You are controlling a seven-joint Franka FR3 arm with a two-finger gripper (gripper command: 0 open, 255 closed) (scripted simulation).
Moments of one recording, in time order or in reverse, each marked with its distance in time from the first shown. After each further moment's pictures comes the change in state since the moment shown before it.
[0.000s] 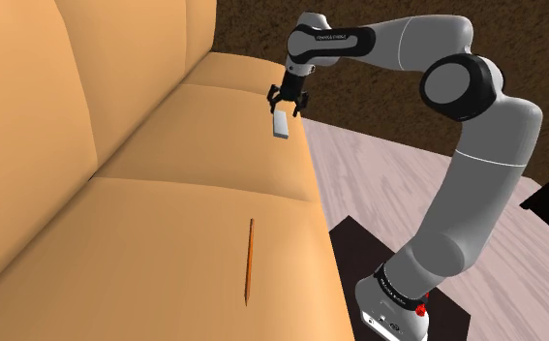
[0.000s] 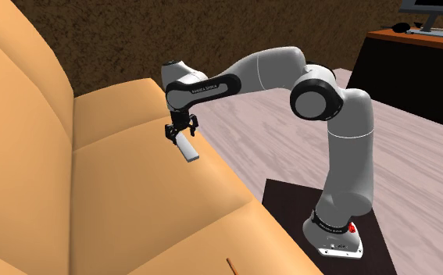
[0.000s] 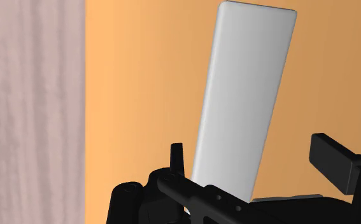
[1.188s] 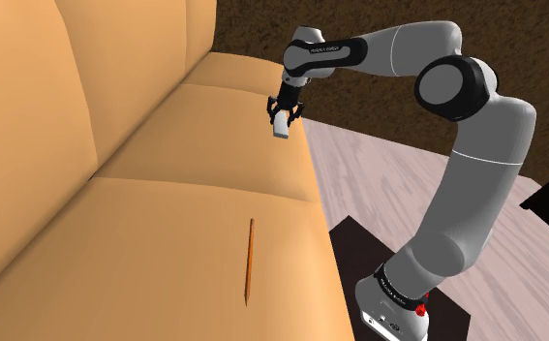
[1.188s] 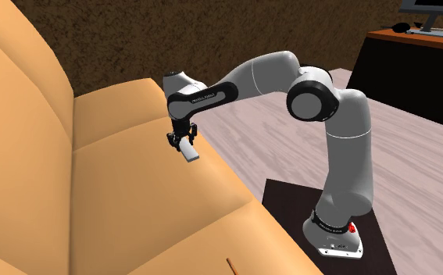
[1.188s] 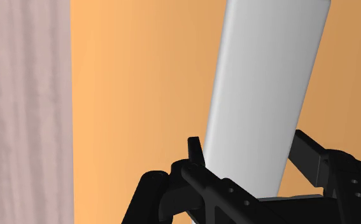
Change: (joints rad) arm -0.001 0.029 -0.001 -0.058 0.000 0.087 0.003
